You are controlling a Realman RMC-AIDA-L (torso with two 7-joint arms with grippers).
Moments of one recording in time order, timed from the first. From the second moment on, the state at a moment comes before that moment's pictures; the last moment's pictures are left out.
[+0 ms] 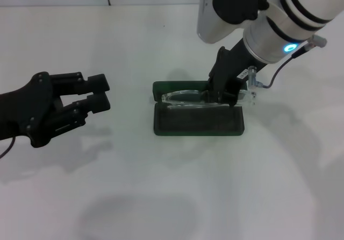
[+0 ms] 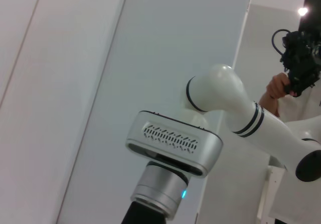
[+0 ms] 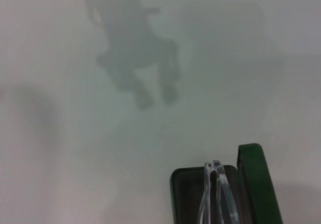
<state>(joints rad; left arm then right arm) -0.38 -1.88 1.12 0.48 1.28 1.93 -1.27 0.94 2.03 -1.61 -1.20 -2.36 -1.44 2.24</state>
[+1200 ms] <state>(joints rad) -0.37 -1.88 1.09 0.50 1.28 1.94 -1.28 0.93 2.03 -1.83 -1.14 -2.42 -1.23 2.22</state>
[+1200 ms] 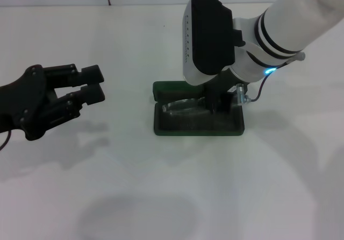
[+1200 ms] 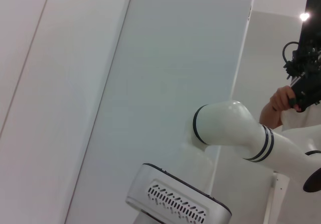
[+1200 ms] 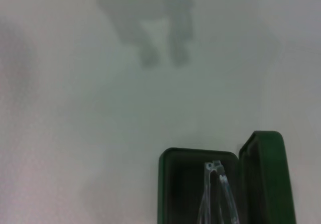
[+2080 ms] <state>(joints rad) -0.37 -1.88 1.07 0.50 1.28 1.94 -1.28 0.91 2.03 -1.85 -1.14 -2.43 -1.18 2.22</state>
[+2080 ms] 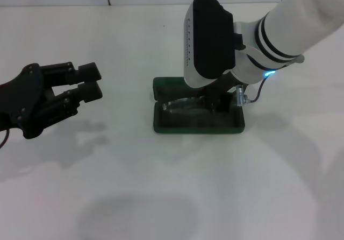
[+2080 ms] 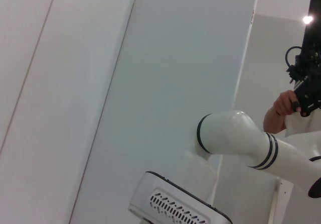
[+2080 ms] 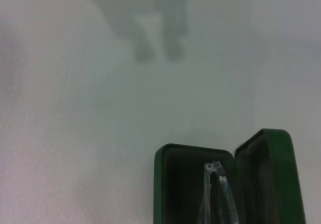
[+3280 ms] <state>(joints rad) -0.35 -1.88 1.07 0.50 1.28 1.95 -1.29 0.80 2.03 -1.88 -1.39 -2.50 -1.31 2.33</state>
